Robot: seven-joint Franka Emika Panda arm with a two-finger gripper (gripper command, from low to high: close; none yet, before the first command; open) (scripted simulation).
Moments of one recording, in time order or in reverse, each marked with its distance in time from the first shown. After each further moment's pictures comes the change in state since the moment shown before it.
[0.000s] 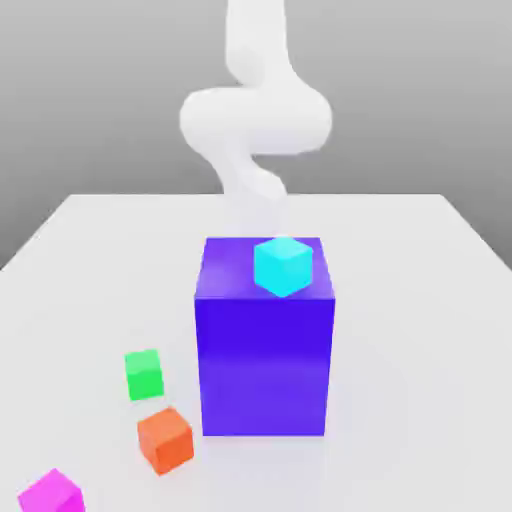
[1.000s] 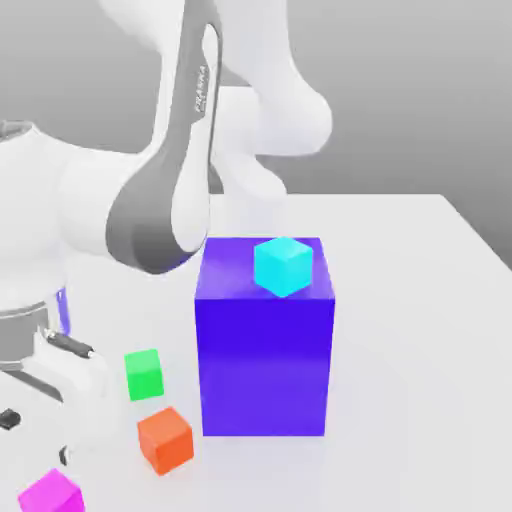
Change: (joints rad) arm -0.217 1.097 -0.159 0.080 0.135 0.288 0.065
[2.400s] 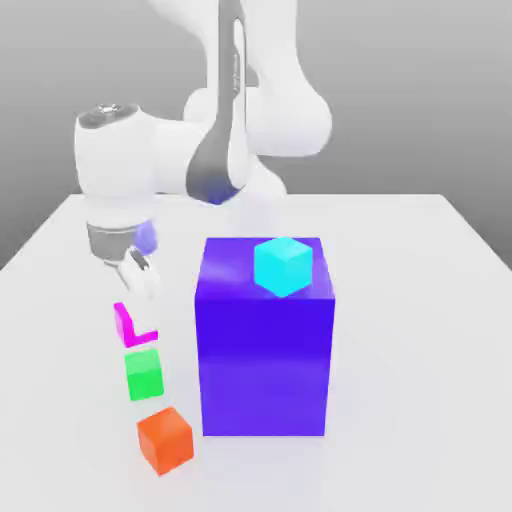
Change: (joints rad) arm -0.051 -0.477 -0.102 -0.727 -0.210 0.243 0.501
